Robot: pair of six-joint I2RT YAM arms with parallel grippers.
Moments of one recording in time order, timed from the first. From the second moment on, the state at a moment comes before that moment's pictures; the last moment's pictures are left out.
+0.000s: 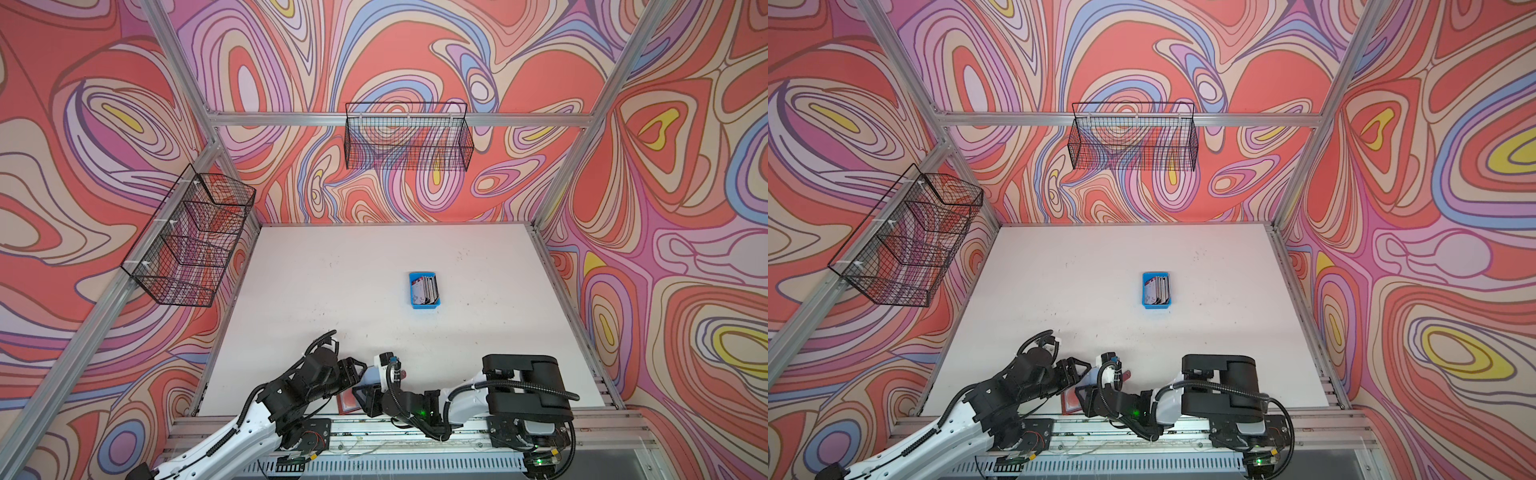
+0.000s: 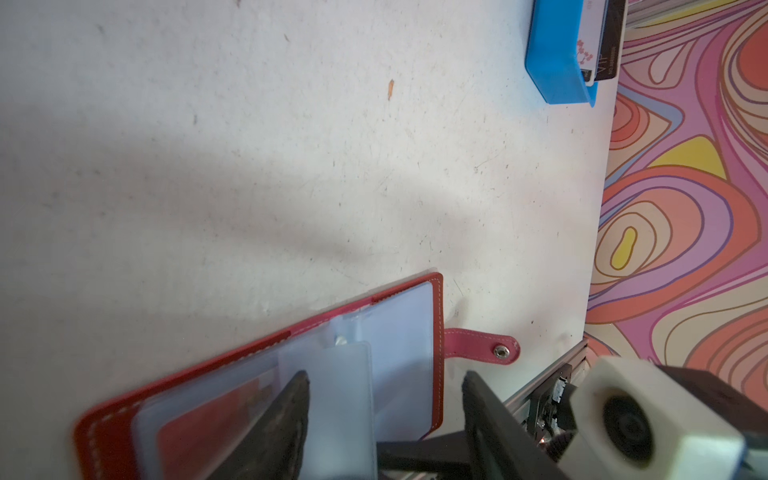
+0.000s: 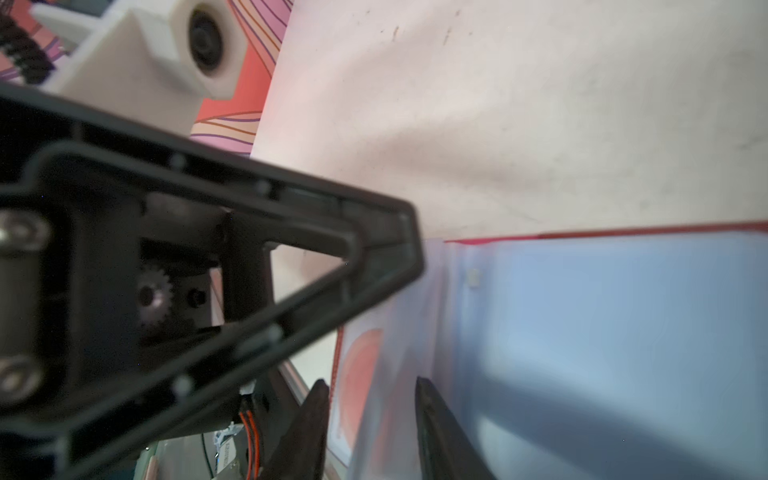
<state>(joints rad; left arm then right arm) -0.75 0.51 0.17 -0.40 0.11 -1.18 1.47 1.89 0.68 0.74 0.33 1.17</state>
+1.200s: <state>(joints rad) -0.75 0.17 0.33 -1.01 -0.21 -1.14 1.30 1.45 0.95 0.07 0.40 0.92</state>
